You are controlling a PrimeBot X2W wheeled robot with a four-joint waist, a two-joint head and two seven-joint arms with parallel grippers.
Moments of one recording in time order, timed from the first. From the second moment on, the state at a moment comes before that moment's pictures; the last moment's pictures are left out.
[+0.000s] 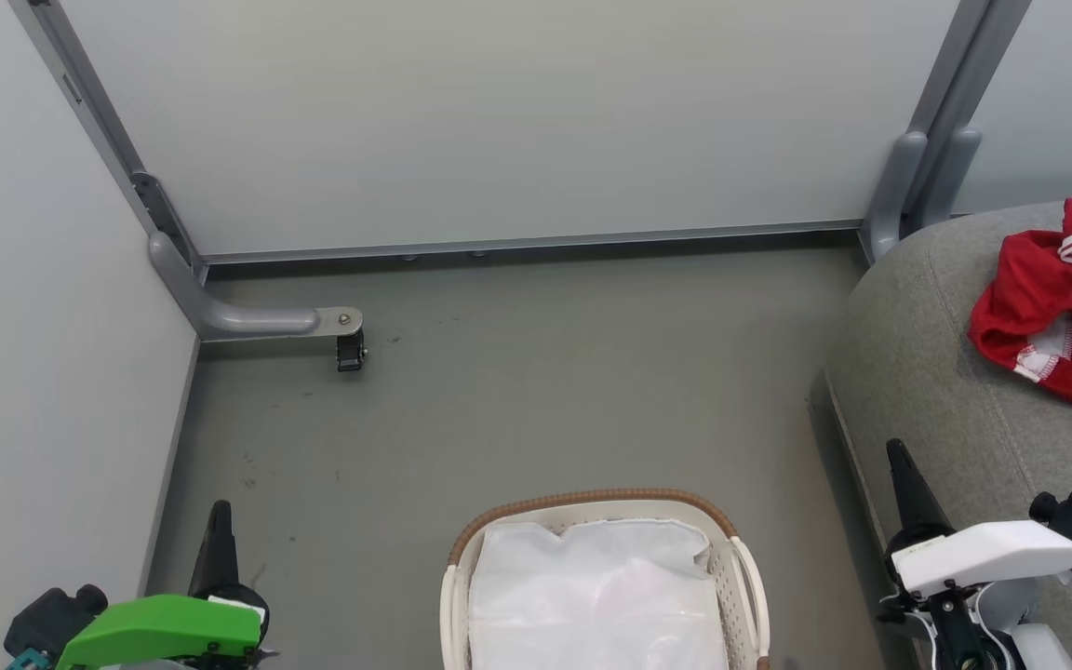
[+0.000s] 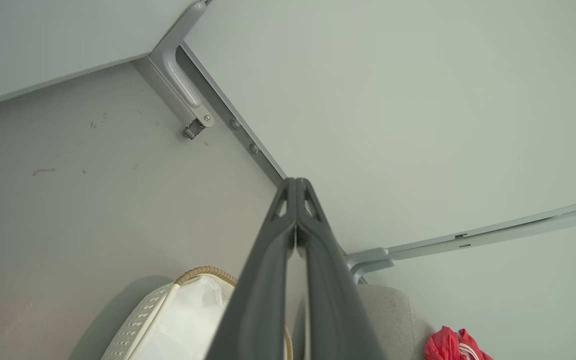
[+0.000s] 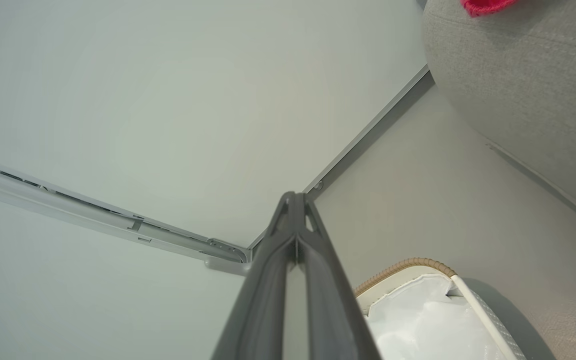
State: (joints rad) left arm -0.01 0.05 0.02 0.26 -1.08 -0.08 -0.05; right arm -0.10 -0.04 -0.05 0.31 1.00 0.13 -0.04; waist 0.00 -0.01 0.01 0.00
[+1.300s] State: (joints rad) left arm -0.07 0.05 0.08 0.25 -1.40 -0.11 0.05; right arm -0.10 -0.04 -0.09 0.27 1.37 0.13 0.05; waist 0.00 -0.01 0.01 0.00
